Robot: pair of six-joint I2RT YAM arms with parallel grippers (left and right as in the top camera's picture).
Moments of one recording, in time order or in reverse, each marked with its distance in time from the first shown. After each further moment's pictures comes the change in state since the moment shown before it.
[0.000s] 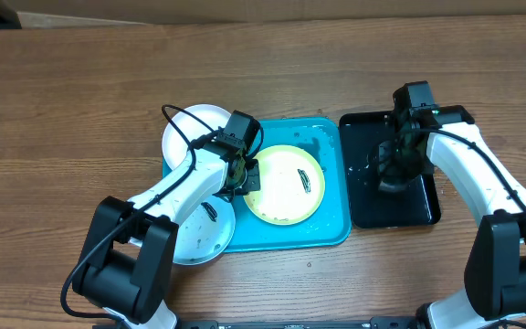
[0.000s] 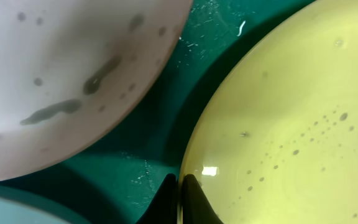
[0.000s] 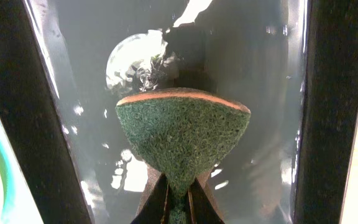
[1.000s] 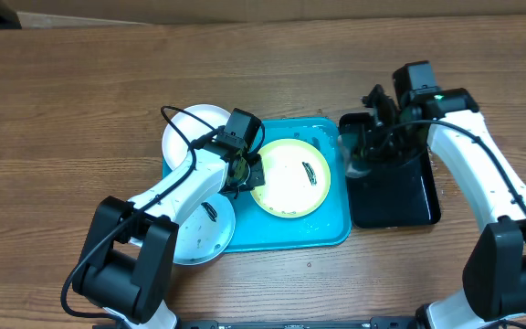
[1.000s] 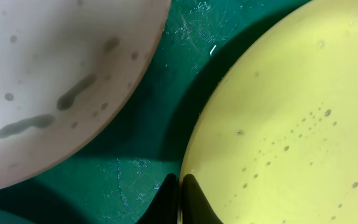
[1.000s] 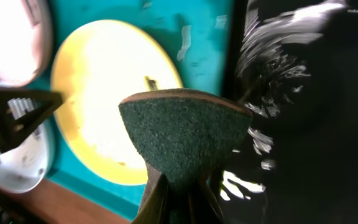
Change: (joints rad) left arm 0.000 0.000 0.000 0.060 0.040 -0.065; right arm 0.037 0.000 0.143 -0.055 -0.438 -0.100
